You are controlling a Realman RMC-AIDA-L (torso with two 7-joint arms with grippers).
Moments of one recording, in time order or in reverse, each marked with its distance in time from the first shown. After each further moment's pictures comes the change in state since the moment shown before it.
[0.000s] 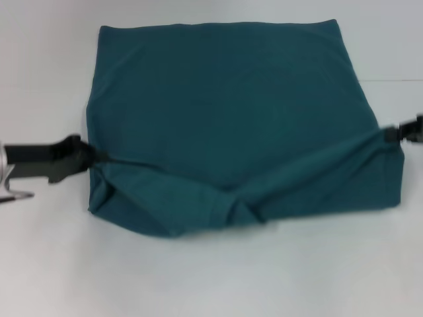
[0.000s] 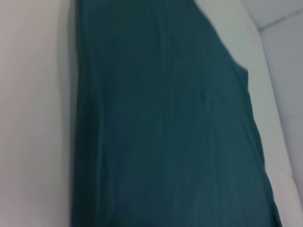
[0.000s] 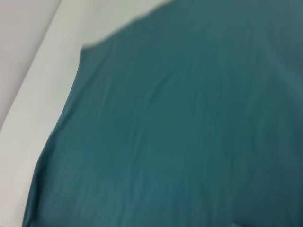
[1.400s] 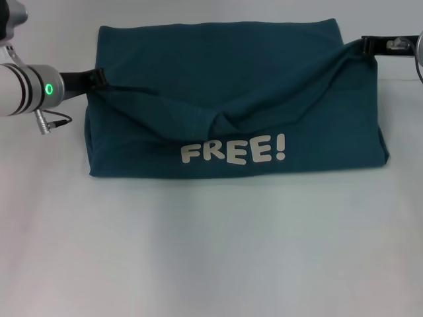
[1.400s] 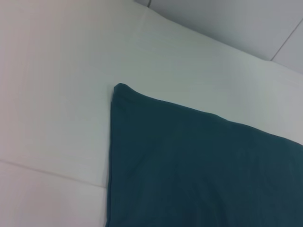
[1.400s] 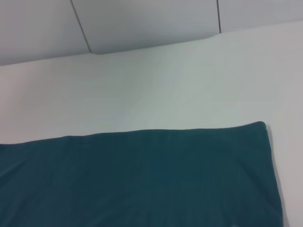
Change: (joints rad) left arm -0.202 -0.052 0.389 -0.122 0.006 -0.848 -0.077; right arm 0.245 0.064 -0.267 0.157 -0.016 0.750 0.008
